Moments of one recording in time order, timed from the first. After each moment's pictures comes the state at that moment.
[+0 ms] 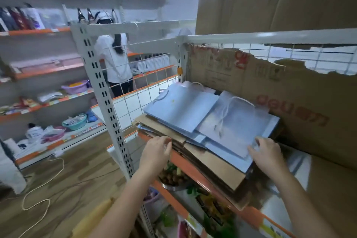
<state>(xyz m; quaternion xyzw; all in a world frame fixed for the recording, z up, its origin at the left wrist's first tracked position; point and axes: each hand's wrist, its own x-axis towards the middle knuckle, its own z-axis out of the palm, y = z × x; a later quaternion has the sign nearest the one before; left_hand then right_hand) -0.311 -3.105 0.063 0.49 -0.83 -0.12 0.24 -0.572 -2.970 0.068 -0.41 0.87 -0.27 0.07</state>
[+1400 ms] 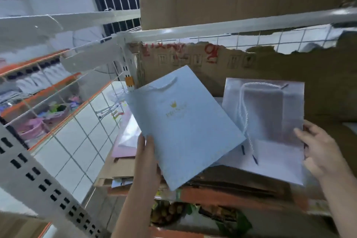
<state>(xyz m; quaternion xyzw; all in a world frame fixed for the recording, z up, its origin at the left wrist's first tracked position) -0.339 -3.238 0.098 0.23 -0.49 -0.77 0.32 -0.506 -2.957 0.105 -0.01 0.58 -0.81 0.07</state>
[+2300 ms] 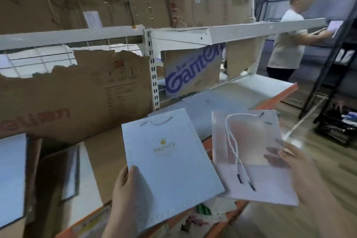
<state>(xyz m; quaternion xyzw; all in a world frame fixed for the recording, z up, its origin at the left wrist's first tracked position) -0.487 -2.812 0.041 0.16 -0.65 -0.74 0.01 -0.442 -2.444 0.044 0.18 0.60 -0.75 -0.21</state>
